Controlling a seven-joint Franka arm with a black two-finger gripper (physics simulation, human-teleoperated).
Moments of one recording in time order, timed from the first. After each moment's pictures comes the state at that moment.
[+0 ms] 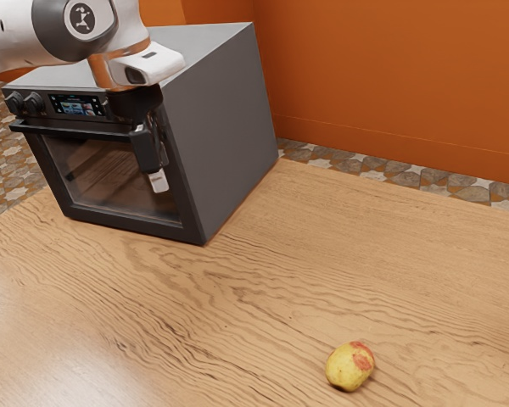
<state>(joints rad) 0.02 0.22 0.21 -1.12 -0.09 1.29 0.92</state>
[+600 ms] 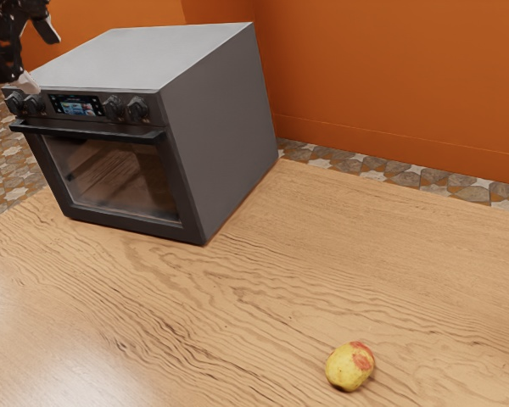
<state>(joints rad) 0.03 -0.10 0.16 -1.01 0.12 1.35 1.29</state>
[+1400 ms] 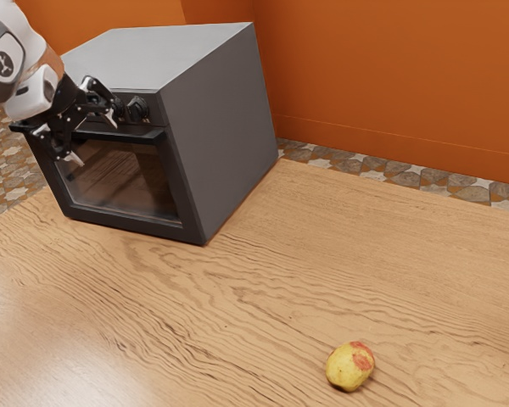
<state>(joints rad) 0.34 0.12 0.16 -1.36 -0.10 1.84 2.11</state>
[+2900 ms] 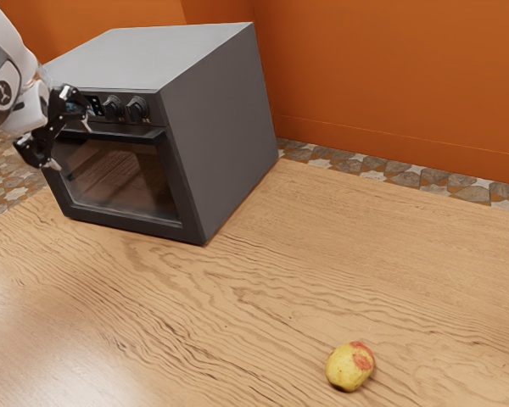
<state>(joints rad) 0.27 0.06 0.26 -1.53 0.07 2.04 1.99</state>
